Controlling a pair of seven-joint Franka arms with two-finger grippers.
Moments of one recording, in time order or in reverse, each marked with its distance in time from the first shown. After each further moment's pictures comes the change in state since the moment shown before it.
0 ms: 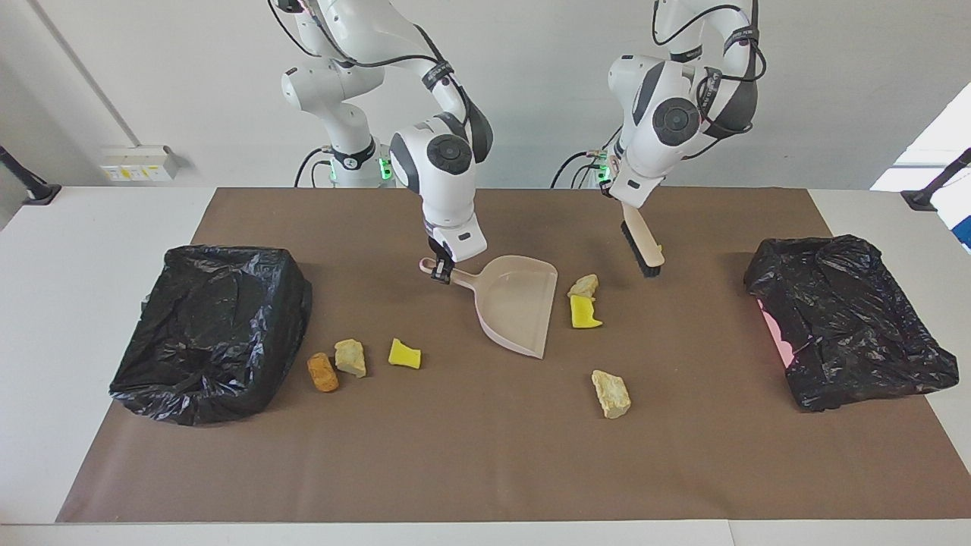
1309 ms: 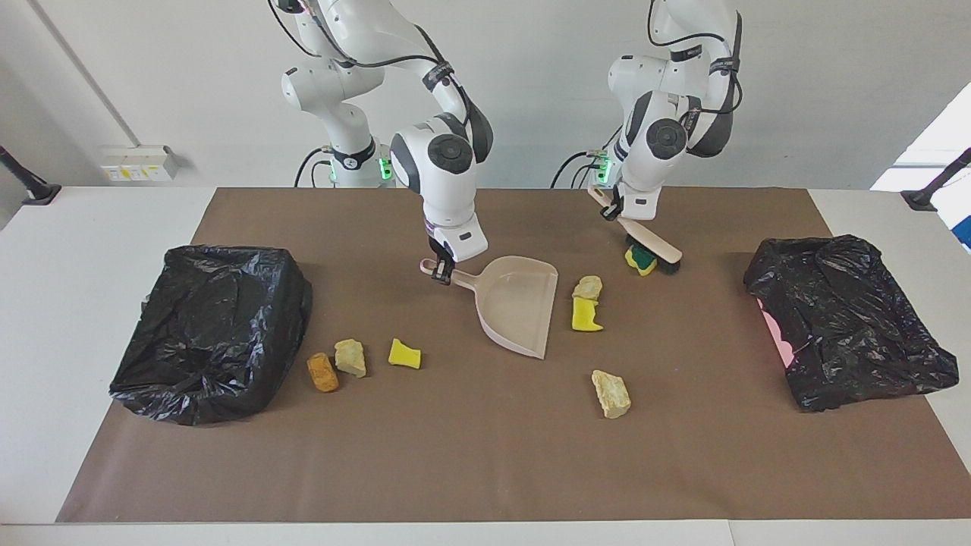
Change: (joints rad) left arm 0.002 0.008 -0.014 -0.248 -0.054 0.424 -0.329; right arm 0.002 0.001 0.000 0.000 -0.007 0.010 -0.001
